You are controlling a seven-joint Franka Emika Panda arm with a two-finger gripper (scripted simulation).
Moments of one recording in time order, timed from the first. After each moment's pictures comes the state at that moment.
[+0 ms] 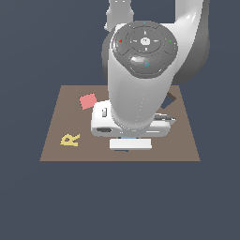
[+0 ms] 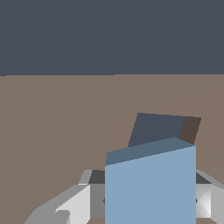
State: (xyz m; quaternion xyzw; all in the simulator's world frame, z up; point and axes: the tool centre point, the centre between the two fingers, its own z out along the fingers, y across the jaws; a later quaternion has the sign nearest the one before) arm 0.075 0.026 0.039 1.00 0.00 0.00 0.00
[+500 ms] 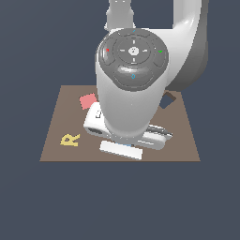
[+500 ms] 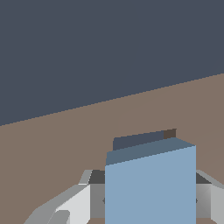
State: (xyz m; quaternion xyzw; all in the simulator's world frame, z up) arm 0.091 0.013 0.040 0.99 -0.12 0.00 0.00
